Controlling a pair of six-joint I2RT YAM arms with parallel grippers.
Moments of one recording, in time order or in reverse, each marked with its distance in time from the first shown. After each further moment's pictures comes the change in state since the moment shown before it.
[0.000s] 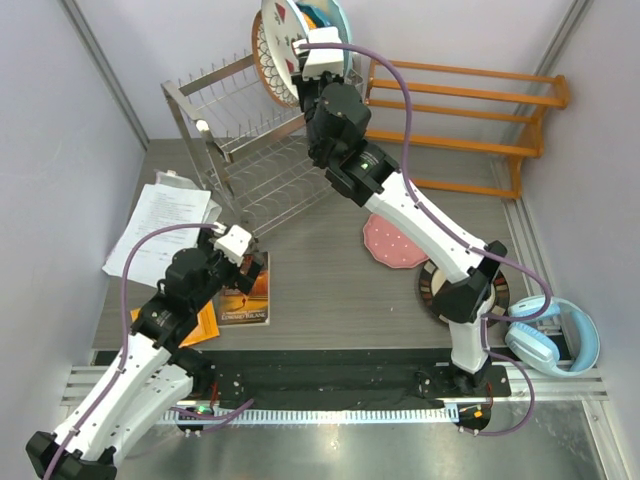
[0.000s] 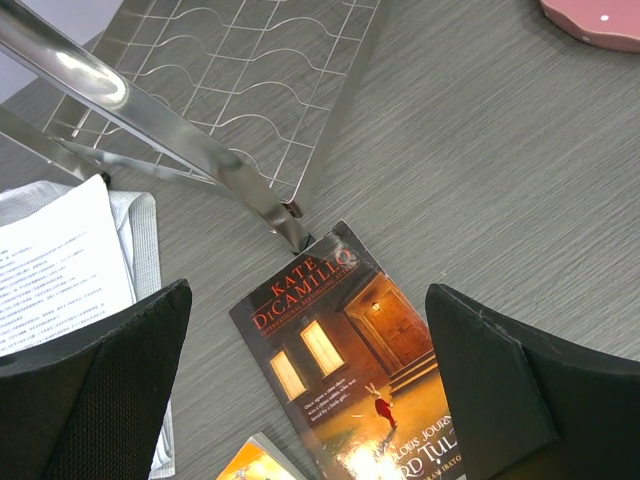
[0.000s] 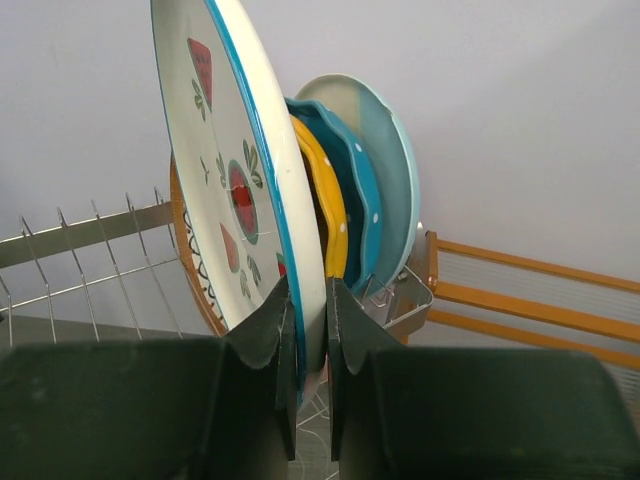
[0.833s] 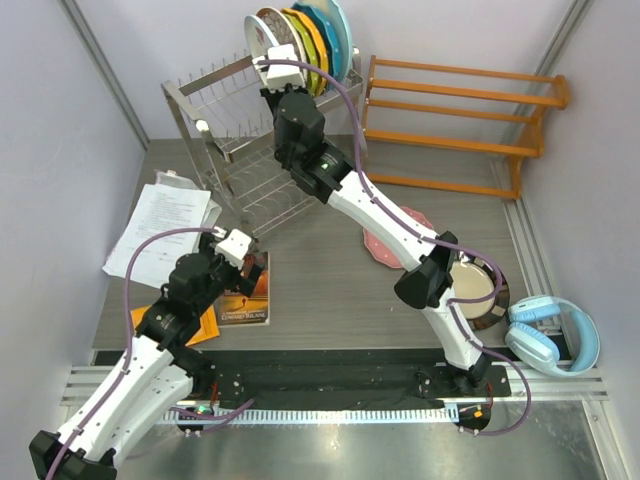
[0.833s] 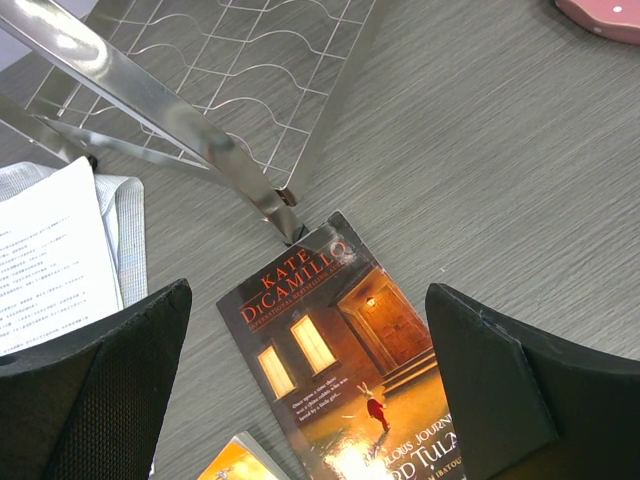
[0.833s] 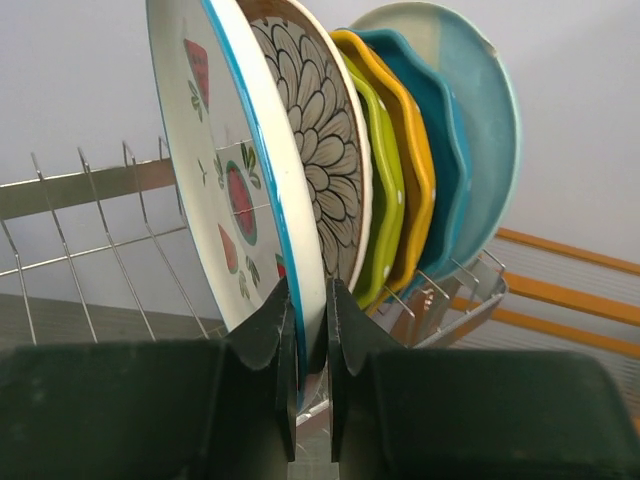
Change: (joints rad) left arm 0.000 -0.016 -0.076 0.060 -0.016 -0.030; right arm 0.023 0.293 0.275 -0.042 0.064 -0.050
